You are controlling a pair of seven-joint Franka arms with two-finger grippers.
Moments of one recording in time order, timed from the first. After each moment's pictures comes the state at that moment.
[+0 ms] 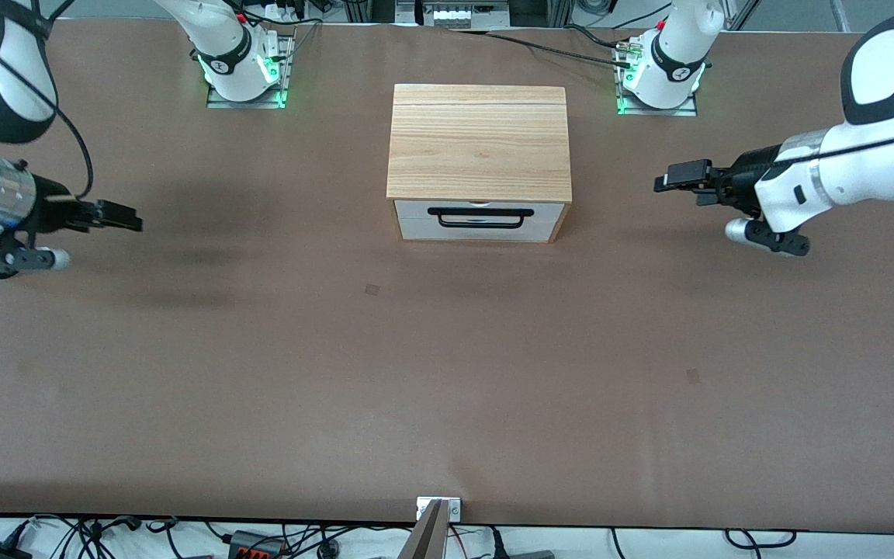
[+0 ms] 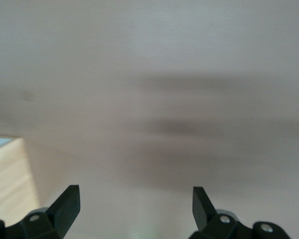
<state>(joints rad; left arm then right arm) -0.06 0.12 -0.02 -1.74 -0.55 1.52 0.07 0.02 0.20 -0.06 -1.72 0.19 1.69 -0.10</state>
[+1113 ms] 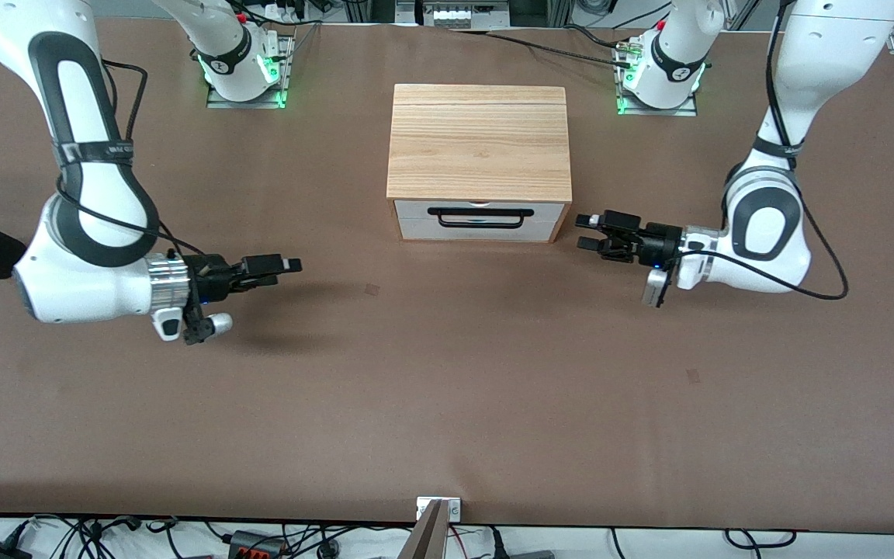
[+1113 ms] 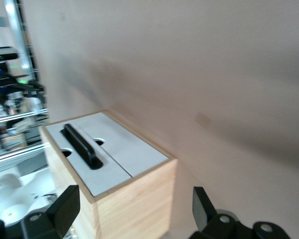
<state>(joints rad) -0.06 0.44 -0.04 -1.99 -1.26 1.66 0.85 0.13 0.53 0.00 -1.64 0.89 1.74 -0.42</state>
